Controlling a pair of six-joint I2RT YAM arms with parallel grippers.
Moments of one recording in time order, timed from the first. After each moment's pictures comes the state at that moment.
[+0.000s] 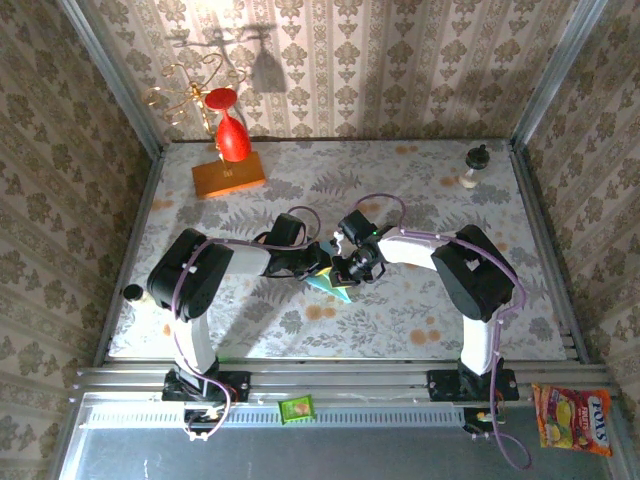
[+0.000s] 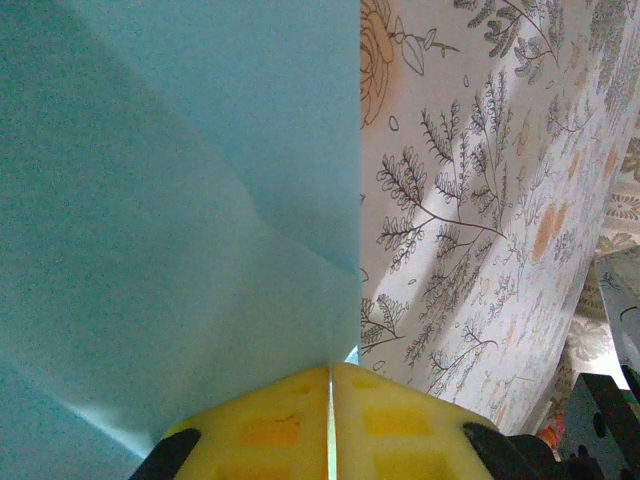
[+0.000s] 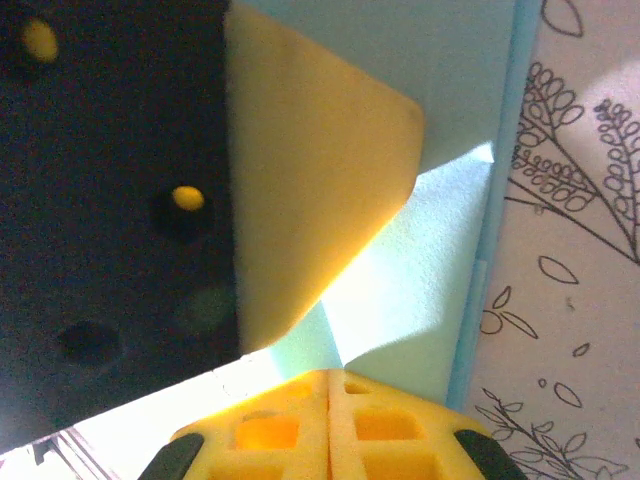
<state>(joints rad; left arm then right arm) -0.60 1.87 0.85 0.13 0.58 -0.92 0.62 1.91 1.13 -0.46 -0.47 0.47</state>
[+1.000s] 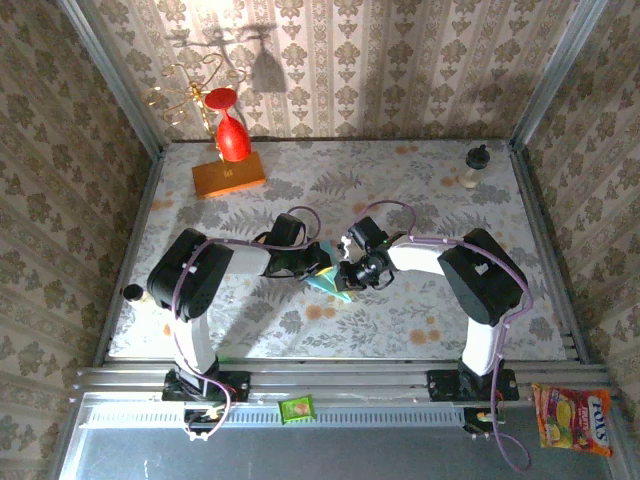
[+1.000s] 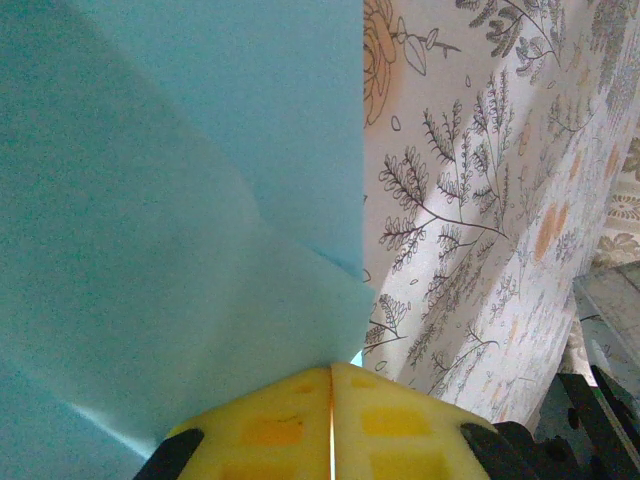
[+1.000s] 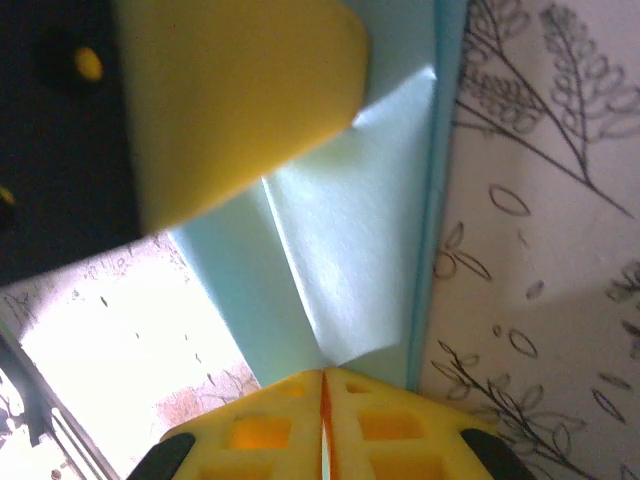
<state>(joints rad) -0.60 1.87 0.85 0.13 0.58 -0.92 0.59 1.85 0.99 -0.34 -0.52 0.45</state>
